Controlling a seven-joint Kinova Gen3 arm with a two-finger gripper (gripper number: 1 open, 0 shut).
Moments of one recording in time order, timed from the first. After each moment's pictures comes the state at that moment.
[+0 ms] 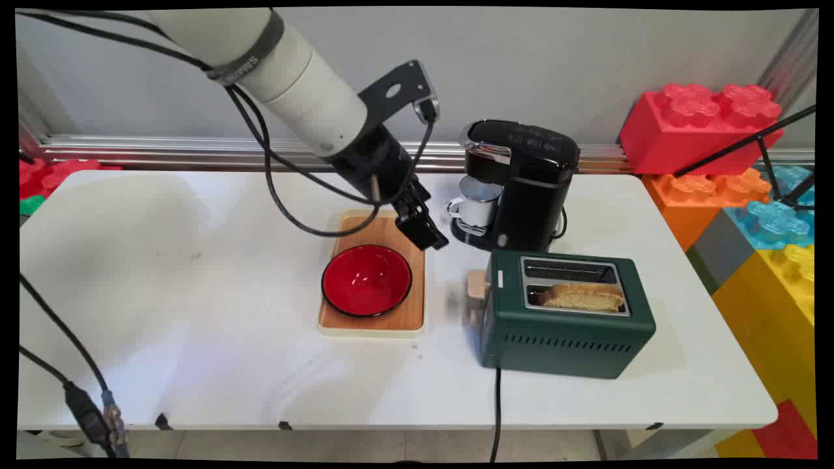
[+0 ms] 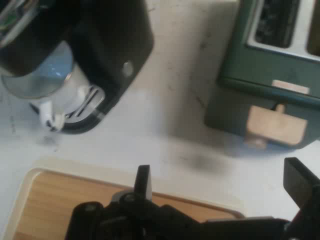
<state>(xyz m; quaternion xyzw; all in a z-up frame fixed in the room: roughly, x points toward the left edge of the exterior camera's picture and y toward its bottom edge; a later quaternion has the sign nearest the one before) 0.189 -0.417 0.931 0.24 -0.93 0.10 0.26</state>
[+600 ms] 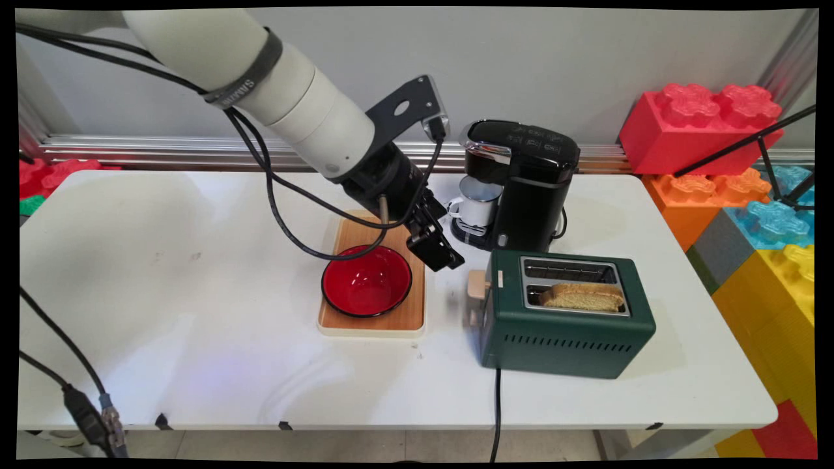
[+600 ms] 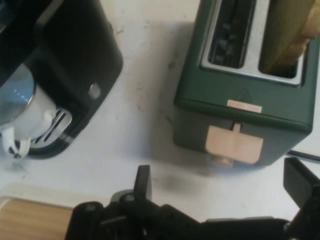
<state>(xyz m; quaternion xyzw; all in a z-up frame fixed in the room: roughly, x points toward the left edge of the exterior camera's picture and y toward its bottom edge) 0.173 -0.396 0.925 0.22 -0.93 0.09 0.29</state>
